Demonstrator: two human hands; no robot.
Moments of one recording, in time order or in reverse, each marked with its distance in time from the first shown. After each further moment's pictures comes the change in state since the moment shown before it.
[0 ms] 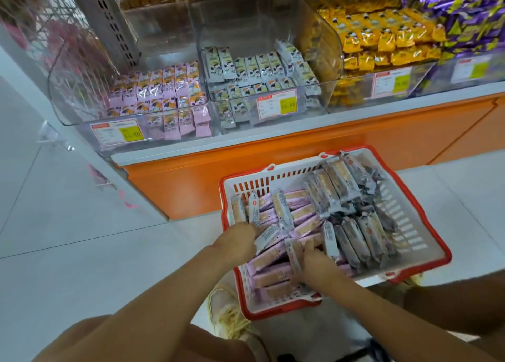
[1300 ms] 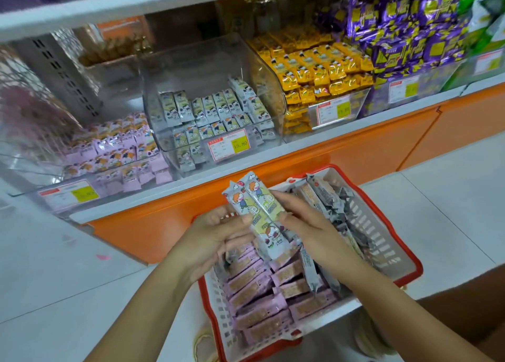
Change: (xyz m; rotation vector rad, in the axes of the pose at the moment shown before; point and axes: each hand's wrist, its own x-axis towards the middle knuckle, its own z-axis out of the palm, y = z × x) left_hand -0.039 0.062 -0.106 -1.560 0.042 0.098; right_hand -0.086 -0.014 -0.158 1.074 0.316 -0.589
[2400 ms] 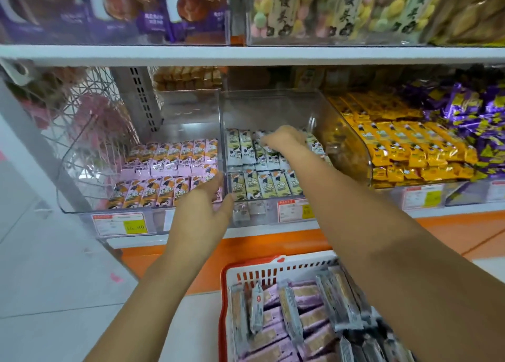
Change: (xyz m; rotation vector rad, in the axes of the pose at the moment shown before) left_hand 0.033 0.097 -0.082 0.958 0.779 0.516; right_hand 0.352 -0.096 0.060 -0.915 0.268 0.285
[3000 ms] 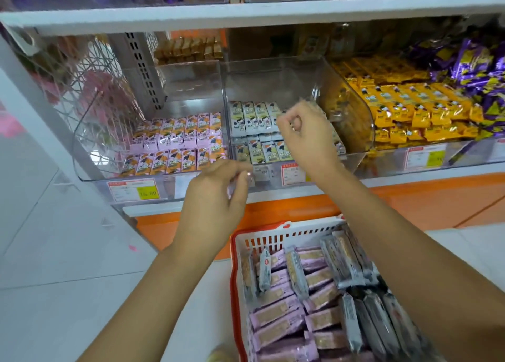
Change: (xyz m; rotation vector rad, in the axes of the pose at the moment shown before) left_hand -0.044 0.005 -0.007 -0.029 0.108 0.374; right_hand -0.121 0.061 -0.009 0.316 0.464 -0.652
